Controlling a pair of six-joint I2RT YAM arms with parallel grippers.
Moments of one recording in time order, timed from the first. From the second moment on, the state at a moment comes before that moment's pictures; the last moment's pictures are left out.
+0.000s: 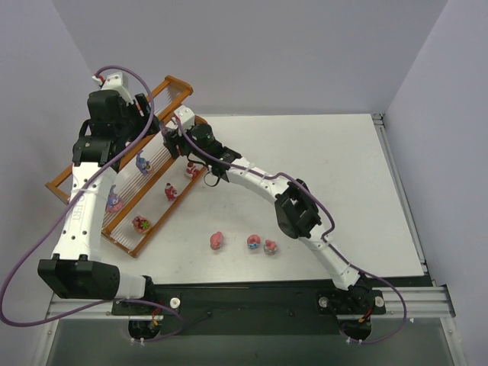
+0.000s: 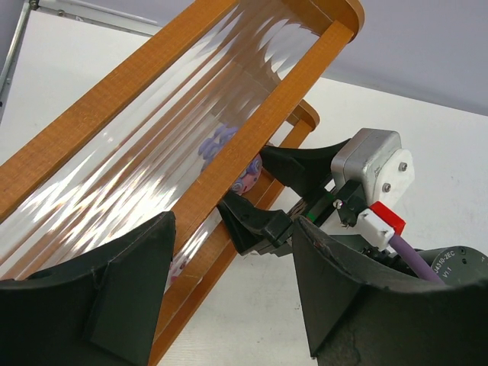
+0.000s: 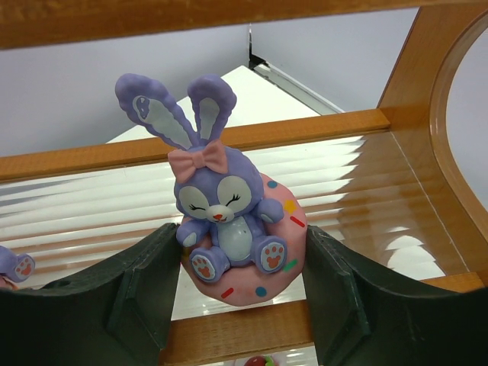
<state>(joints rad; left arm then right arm) -0.05 1.38 1.59 -0.63 -0.01 -0.32 0.86 2.54 2.28 0.16 0.00 -0.01</state>
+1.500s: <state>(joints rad) -0.05 1.39 1.59 -0.64 -0.02 -0.32 0.82 2.58 2.31 0.19 0.04 0.07</state>
